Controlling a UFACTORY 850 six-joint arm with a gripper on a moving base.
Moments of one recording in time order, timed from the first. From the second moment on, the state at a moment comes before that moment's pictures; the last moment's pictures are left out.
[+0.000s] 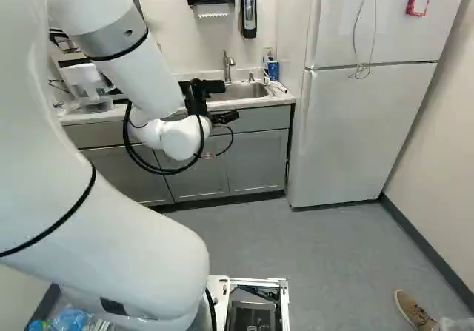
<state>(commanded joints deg) 0.0 8.0 -22.1 0.0 50.0 0.0</state>
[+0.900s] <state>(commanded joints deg) 0.0 7.1 -28.9 0.0 46.9 0.0</state>
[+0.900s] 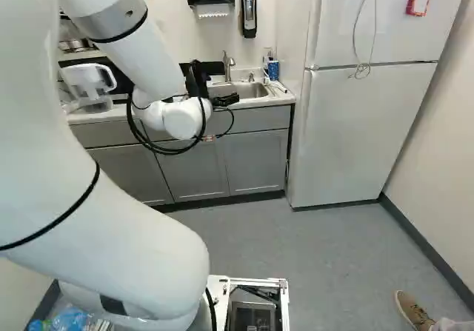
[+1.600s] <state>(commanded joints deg) 0.0 7.4 -33.2 0.0 42.2 0.0</state>
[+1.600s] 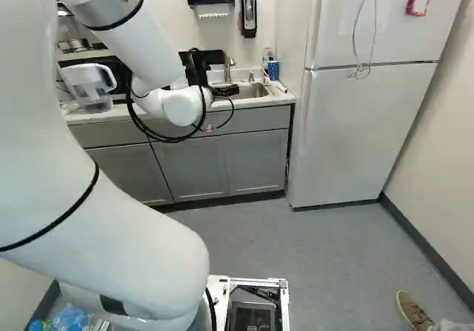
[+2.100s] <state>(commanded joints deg) 0.0 7.5 -36.2 0.0 39.6 0.0</state>
